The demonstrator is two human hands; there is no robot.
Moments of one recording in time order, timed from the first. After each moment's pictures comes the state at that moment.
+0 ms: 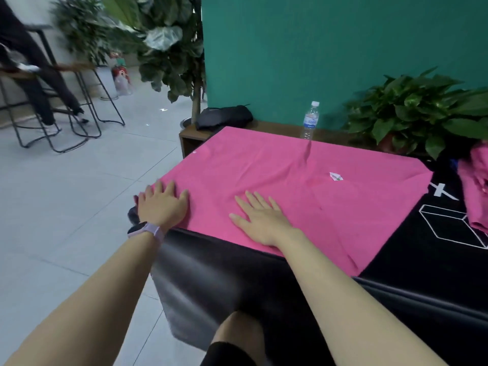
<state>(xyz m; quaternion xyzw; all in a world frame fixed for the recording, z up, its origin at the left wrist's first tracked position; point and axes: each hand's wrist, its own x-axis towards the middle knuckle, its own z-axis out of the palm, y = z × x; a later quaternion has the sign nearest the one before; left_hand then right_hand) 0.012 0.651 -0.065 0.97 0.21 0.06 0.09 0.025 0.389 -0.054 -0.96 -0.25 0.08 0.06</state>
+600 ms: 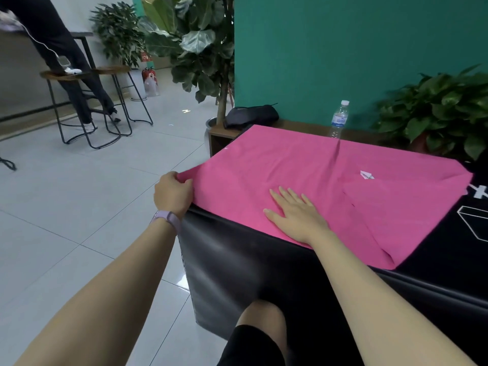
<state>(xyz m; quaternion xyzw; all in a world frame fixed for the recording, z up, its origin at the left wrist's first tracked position) -0.022 0.695 -0.054 0.81 0.30 0.27 0.41 0.004 0.388 -0.061 -0.96 -0.24 0.02 0.12</state>
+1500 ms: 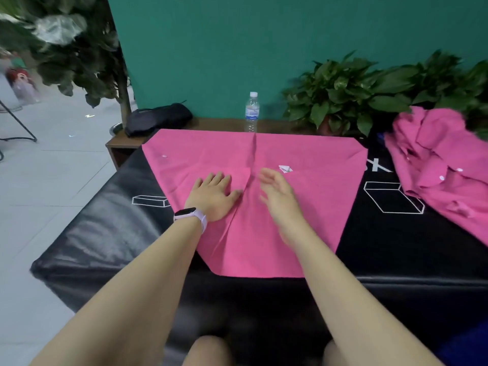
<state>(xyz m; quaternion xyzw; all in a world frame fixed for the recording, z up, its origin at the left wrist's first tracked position) 0.141 0.469 -0.080 0.98 -0.14 0.02 0.09 0.041 0.306 -0.036 -0.72 0.03 -0.10 0.68</state>
